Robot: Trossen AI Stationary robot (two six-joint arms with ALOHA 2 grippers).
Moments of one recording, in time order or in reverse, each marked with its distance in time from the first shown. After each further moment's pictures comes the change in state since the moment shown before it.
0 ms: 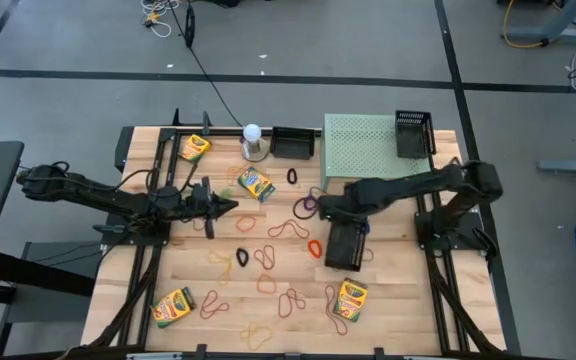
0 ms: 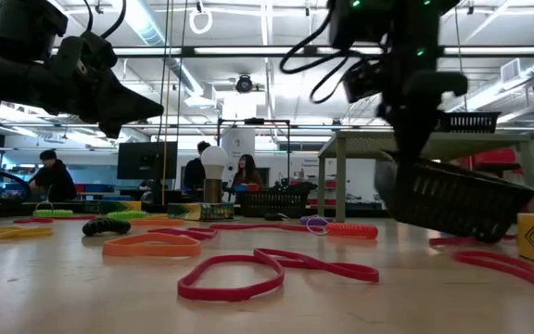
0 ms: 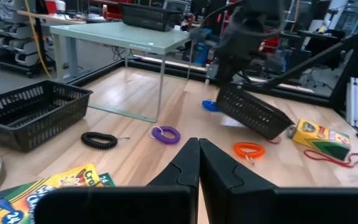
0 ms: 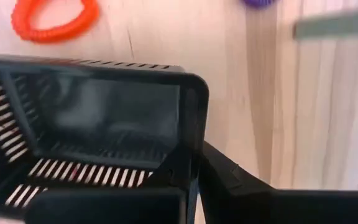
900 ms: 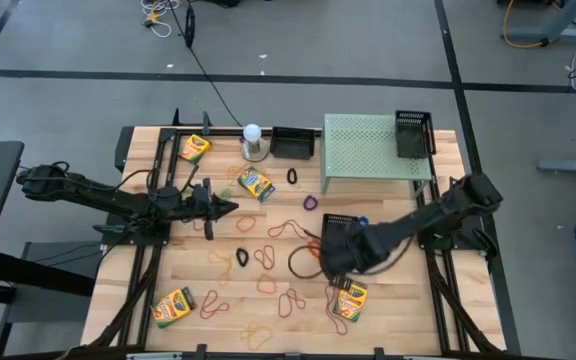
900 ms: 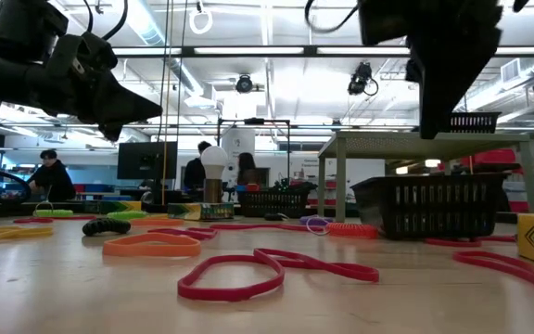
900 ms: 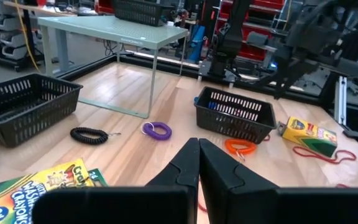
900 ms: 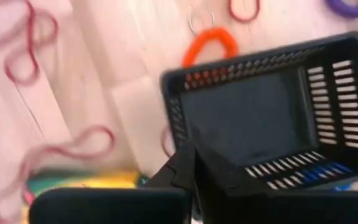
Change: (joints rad) left arm 0.000 0.000 -0.001 -0.010 0.027 -0.014; right arm 0.406 0.043 0.091 0.089 0.094 0.631
